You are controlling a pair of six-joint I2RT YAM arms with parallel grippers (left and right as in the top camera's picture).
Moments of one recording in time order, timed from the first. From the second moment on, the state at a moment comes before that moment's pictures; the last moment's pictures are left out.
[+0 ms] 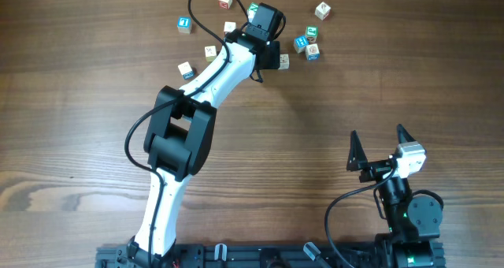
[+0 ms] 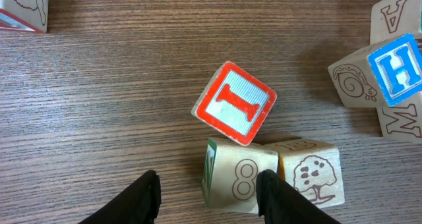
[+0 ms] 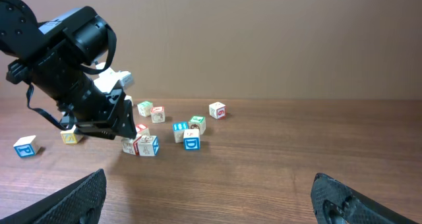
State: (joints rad) left arm -0.49 2.35 1.88 -0.61 -0.07 -0.42; right arm 0.06 0.01 0.01 0.00 -0.10 0.05
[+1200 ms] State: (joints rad) left arm -0.50 2.35 1.88 -0.60 -0.09 -0.42; right arm 0.06 0.01 0.01 0.00 -0.10 0.05
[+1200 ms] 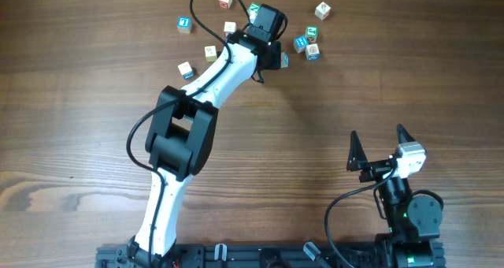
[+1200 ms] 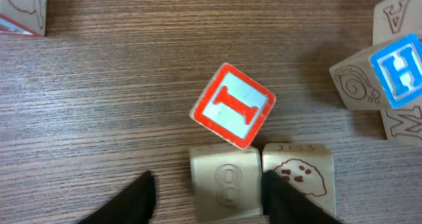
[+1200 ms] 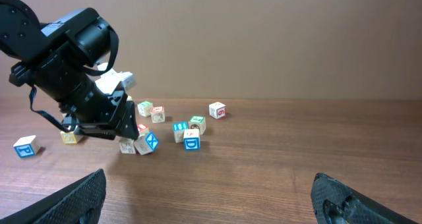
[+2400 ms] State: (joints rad) left arm -0.50 2.38 1.88 -0.58 -0.11 -0.46; right arm 0.06 0.01 0.01 0.00 -0.10 0.05
